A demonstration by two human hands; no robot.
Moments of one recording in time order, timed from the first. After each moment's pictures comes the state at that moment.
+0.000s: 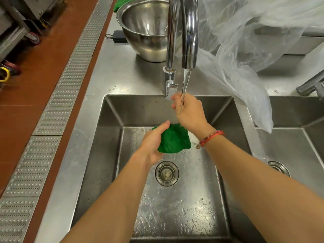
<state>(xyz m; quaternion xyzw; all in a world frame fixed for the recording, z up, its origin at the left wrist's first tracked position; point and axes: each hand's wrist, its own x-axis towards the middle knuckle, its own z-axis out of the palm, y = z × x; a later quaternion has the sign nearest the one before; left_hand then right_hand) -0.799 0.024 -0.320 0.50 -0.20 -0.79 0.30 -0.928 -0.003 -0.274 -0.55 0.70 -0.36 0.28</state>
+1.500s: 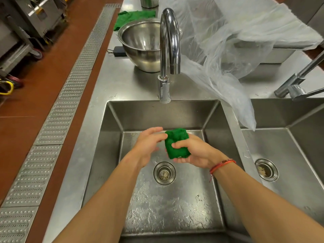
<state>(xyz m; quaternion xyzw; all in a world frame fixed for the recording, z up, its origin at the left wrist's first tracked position) -0.778 0.060 -0.283 0.55 -0.39 -0.68 0.27 -0.943 0.104 -0.280 -0.25 0.52 -0.35 0.73</state>
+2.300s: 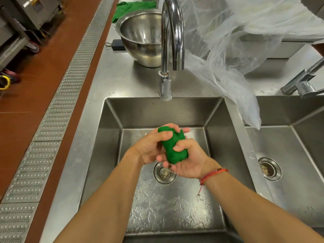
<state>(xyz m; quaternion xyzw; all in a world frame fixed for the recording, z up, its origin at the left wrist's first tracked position) -0.779 0.053 -0.274 0.21 -0.32 -0.90 0.21 -0.916 0.110 -0.276 -0.13 0.30 -0.33 0.89</state>
